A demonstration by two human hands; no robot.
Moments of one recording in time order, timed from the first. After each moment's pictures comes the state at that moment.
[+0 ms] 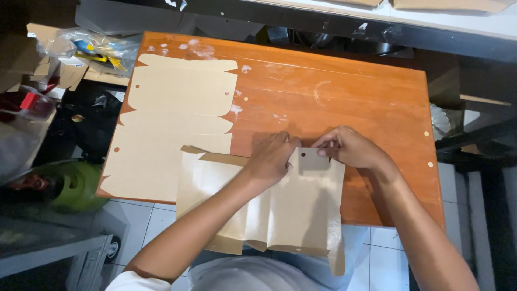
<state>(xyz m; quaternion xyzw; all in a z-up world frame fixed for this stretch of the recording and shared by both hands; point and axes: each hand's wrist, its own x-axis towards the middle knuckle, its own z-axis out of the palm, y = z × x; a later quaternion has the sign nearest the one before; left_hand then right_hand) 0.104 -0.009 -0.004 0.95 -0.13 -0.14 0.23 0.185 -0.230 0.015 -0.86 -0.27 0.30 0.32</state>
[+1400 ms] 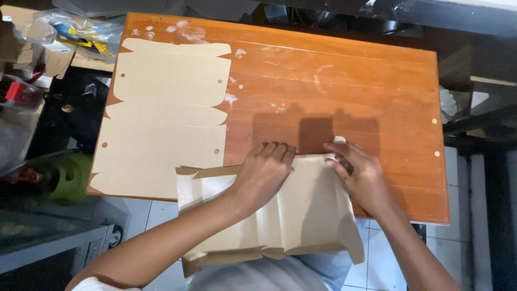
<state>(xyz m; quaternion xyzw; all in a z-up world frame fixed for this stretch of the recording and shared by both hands) 0.053 -0.014 -0.008 0.96 -0.23 0.12 0.10 0.095 -0.257 -0.004 -0.90 -0.24 0.00 0.36</state>
